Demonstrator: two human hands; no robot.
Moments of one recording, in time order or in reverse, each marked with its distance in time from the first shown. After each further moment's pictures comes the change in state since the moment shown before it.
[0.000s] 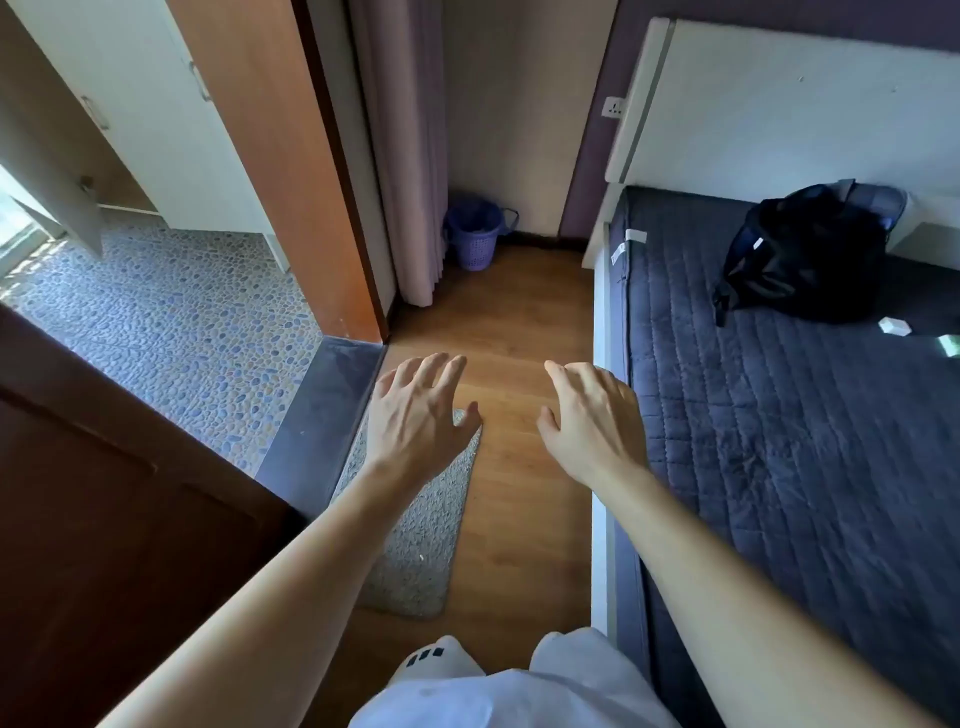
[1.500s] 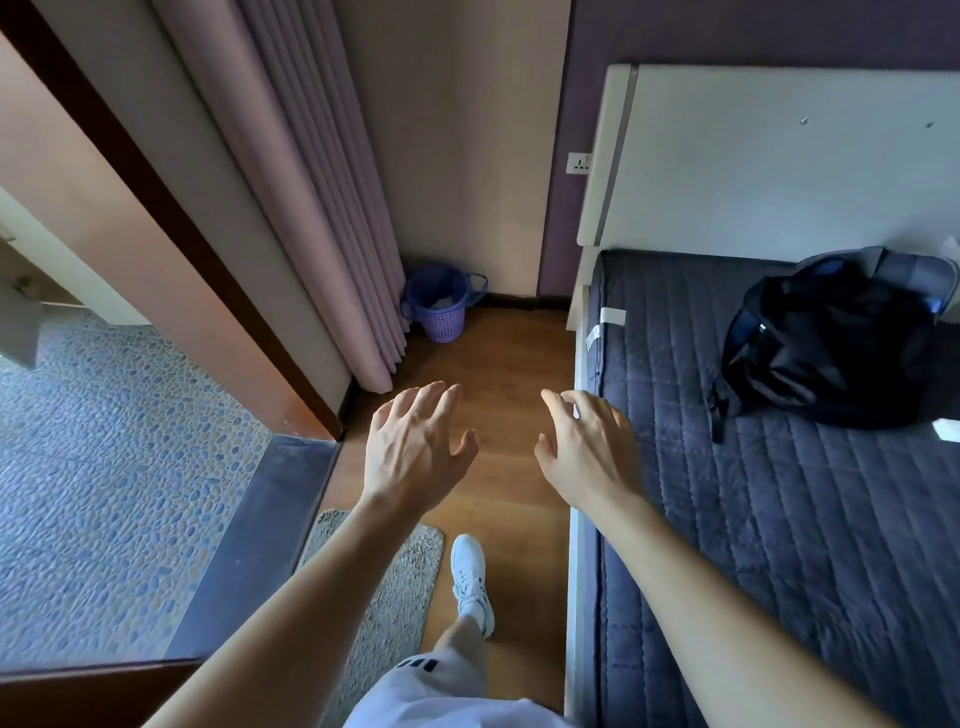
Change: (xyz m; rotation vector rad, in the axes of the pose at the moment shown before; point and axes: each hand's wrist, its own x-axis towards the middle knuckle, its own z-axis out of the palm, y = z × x) left_hand 0.393 0.122 0.120 0.046 -0.005 -0.013; right_hand 0.352 0.245 0.029 0.104 0.058 0.011
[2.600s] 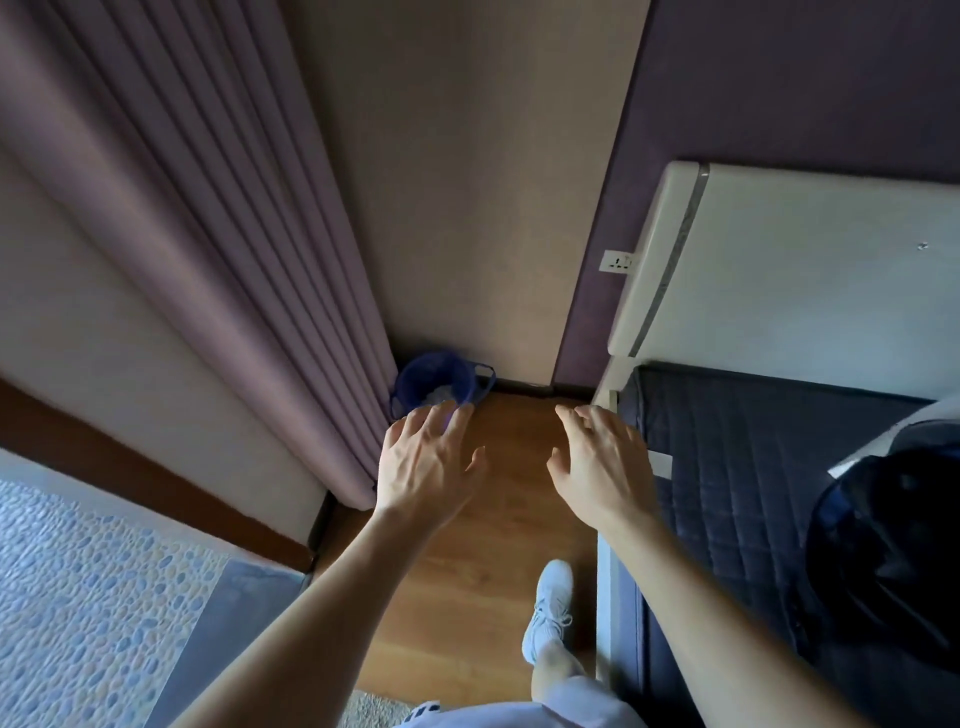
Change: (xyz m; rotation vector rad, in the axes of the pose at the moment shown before) left_hand 0.419 -0.090 0.079 -0.023 -0.075 -0.042; right_hand 0.430 0.045 0.089 -0.051 0.024 -0.024
